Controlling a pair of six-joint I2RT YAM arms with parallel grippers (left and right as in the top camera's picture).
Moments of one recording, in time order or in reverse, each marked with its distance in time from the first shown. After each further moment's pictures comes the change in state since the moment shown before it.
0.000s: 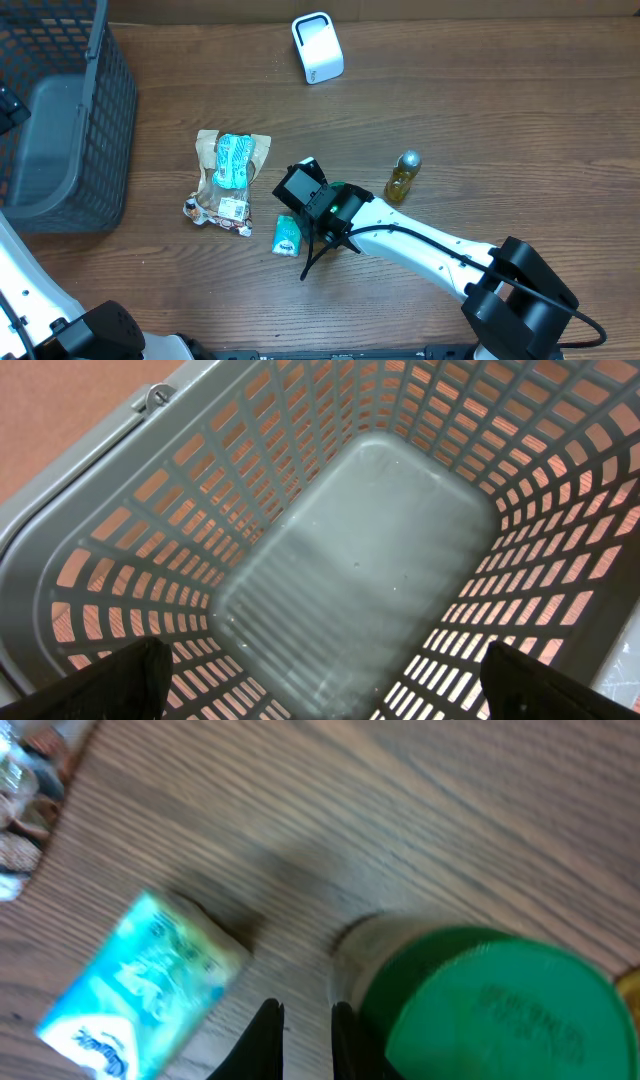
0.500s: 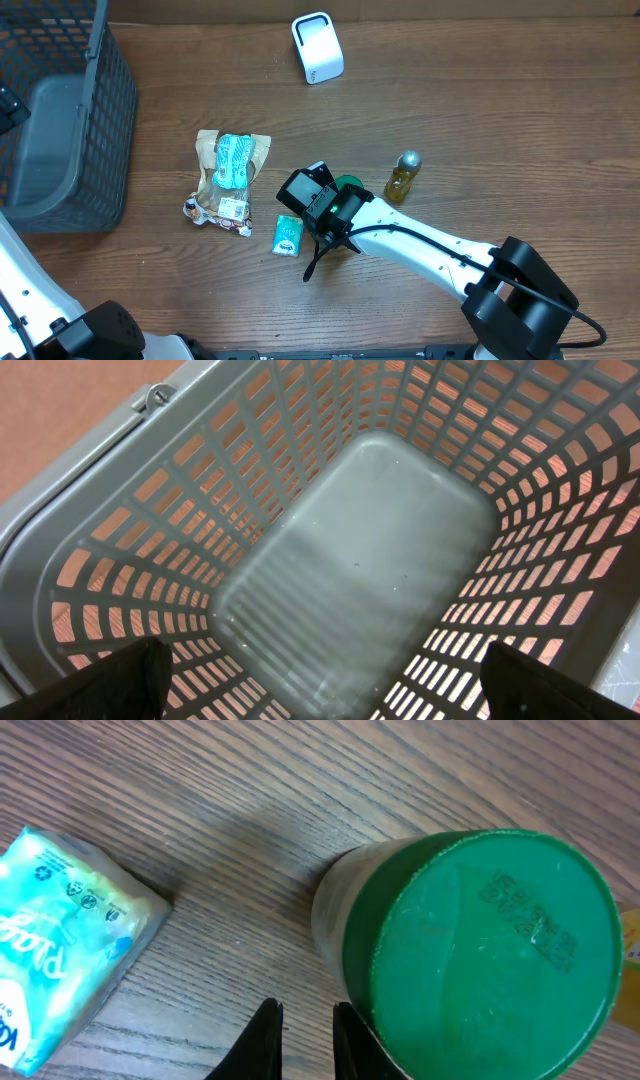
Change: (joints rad) left arm 0.000 0.000 0.000 0.000 0.000 0.000; right arm 0.000 0.000 0.002 -0.098 0.058 0.000
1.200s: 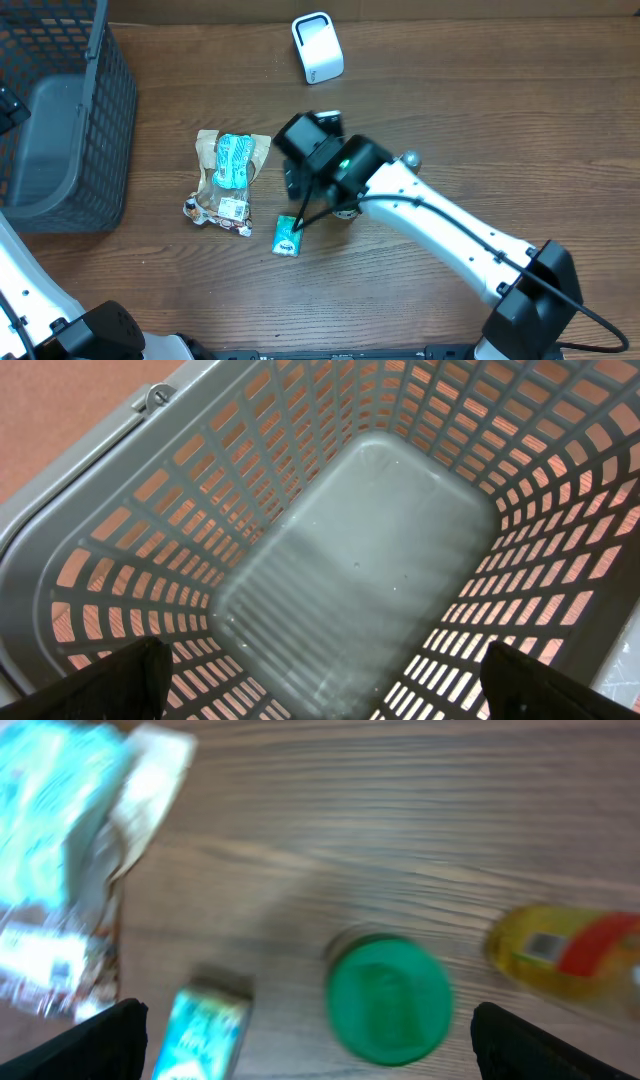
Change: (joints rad) left arm 0.000 0.000 0.000 0.000 0.000 0.000; right arm -0.112 0.004 0.362 -0.241 -0.031 0.299
